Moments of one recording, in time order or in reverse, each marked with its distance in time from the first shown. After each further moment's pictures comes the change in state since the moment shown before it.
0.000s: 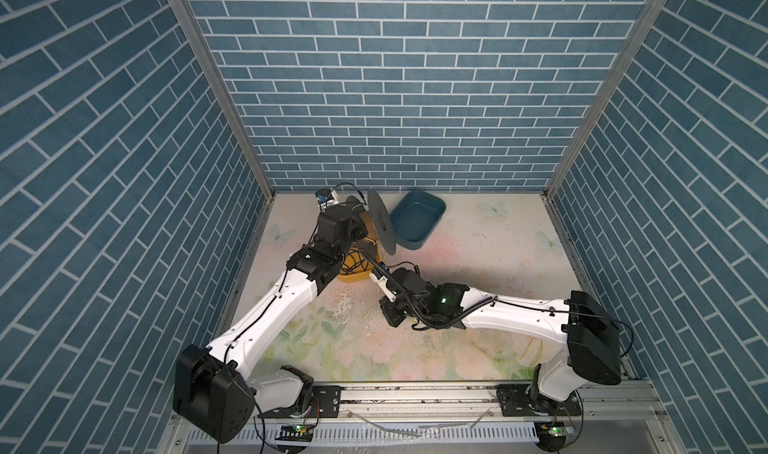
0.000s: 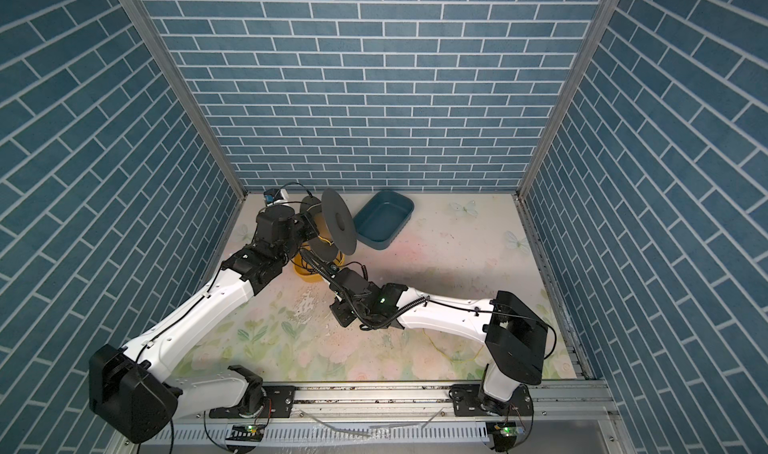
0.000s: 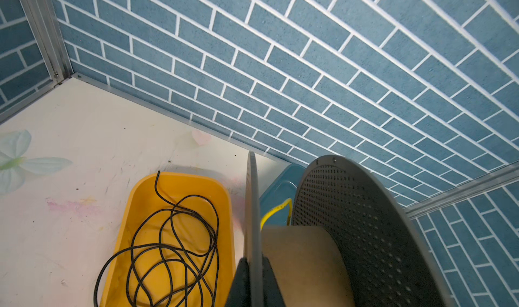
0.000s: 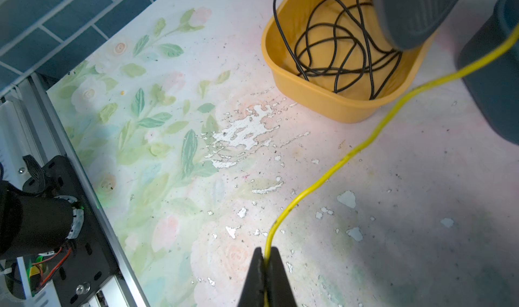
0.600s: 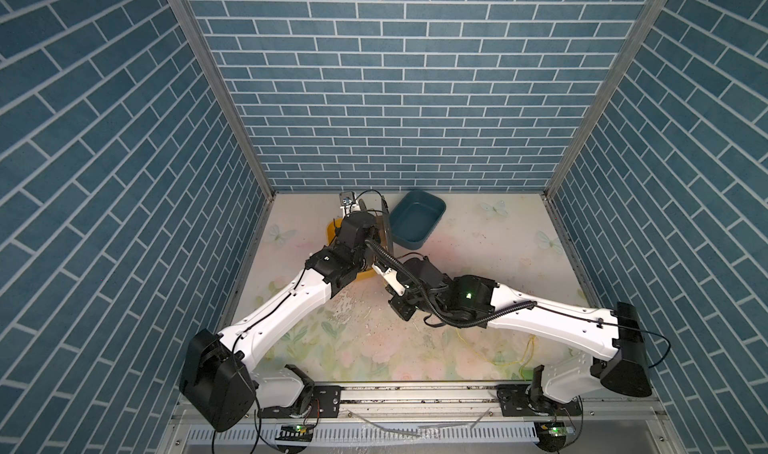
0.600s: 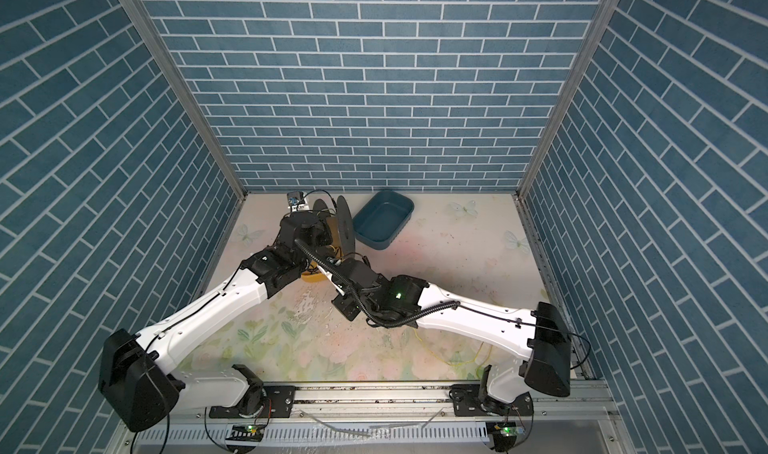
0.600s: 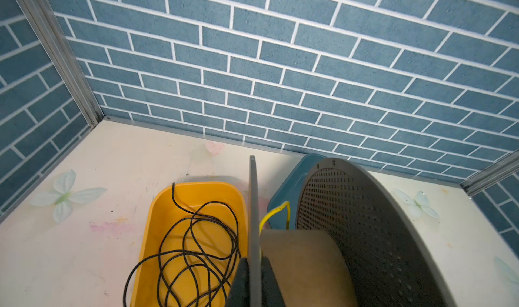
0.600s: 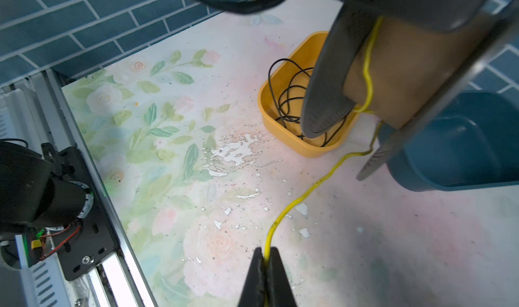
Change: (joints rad) left arm -0.153 0.048 0.026 -0.025 -0.222 0.180; right arm 0.029 -0.168 0.136 -0.224 0.140 -0.176
